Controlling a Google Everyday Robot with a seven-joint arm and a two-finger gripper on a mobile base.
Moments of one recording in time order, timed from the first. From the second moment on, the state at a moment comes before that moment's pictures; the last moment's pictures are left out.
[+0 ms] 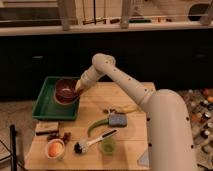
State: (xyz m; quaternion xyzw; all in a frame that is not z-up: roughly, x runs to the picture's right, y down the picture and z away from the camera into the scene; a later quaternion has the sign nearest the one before) arm -0.157 0.012 0.854 0.03 -0.46 -0.62 0.64
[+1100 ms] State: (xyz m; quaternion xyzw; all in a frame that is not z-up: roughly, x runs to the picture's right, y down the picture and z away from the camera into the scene) arm -0.211 0.025 0.864 0.03 -0.47 -0.60 0.65
